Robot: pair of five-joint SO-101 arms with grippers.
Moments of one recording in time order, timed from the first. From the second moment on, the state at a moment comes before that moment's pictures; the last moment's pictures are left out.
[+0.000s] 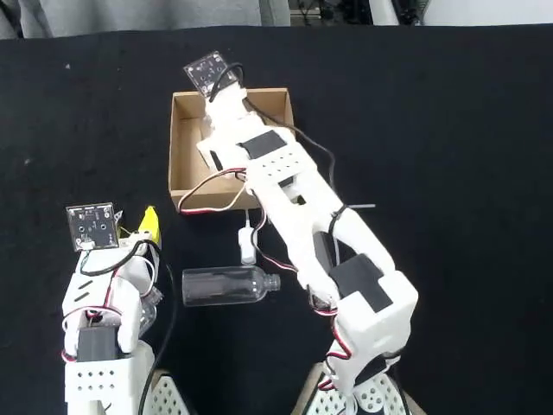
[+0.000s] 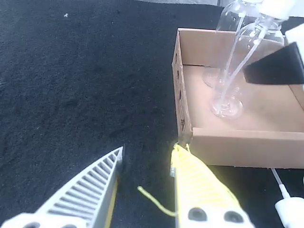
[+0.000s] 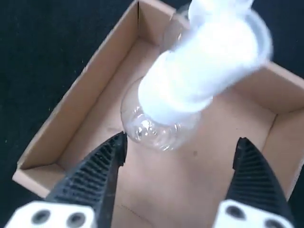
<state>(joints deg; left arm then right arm) -8.8 -104.0 96.0 41.1 0.6 -29.1 16.5 2.4 42.1 5.9</state>
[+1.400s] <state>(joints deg) -8.8 -104.0 96.0 42.3 0.6 -25.5 12.5 4.4 50.1 6.0</state>
